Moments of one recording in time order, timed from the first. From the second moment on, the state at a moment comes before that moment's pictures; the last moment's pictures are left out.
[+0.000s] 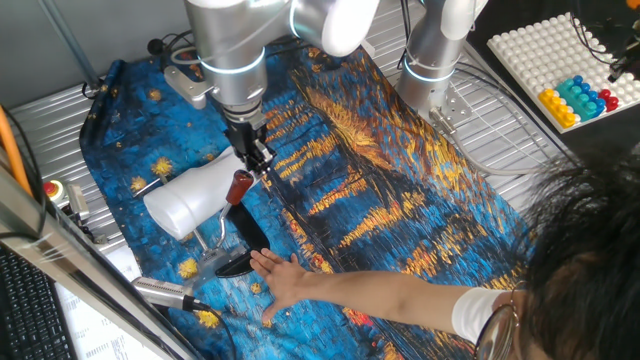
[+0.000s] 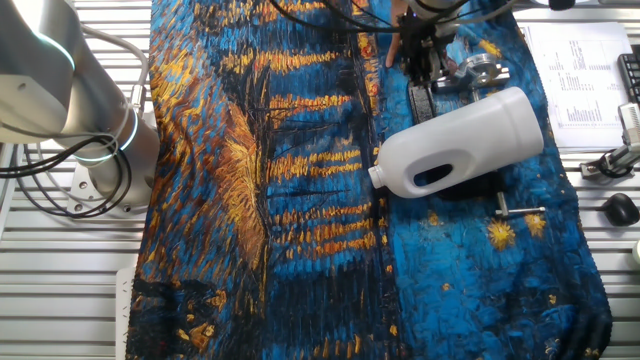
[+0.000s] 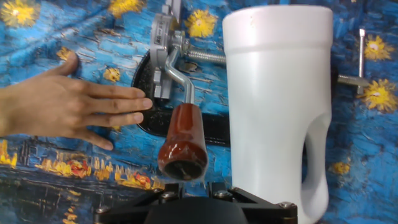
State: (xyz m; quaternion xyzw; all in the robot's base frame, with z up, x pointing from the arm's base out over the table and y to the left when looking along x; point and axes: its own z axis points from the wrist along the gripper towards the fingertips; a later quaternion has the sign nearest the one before) arm 0.517 0.091 0.173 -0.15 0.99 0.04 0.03
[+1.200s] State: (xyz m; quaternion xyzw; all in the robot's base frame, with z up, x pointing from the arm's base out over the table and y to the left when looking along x) arm 0.526 0.100 0.180 -0.14 0.99 0.03 0.03
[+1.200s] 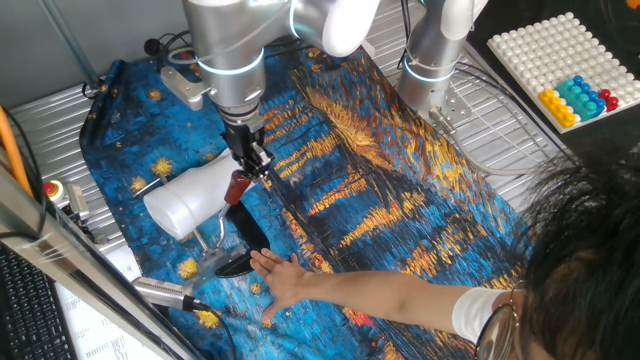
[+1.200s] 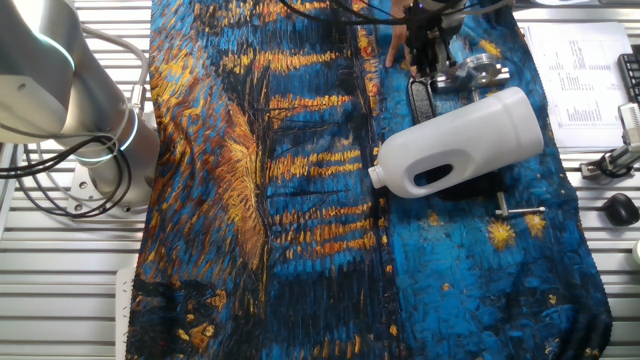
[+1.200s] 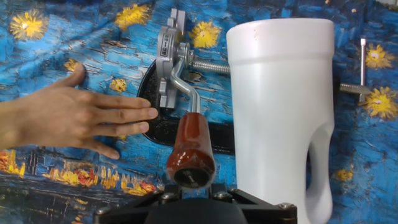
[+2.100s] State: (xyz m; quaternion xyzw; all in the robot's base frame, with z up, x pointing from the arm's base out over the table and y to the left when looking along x) arm 0.555 0.106 0.194 -0.14 0.99 0.04 0.03
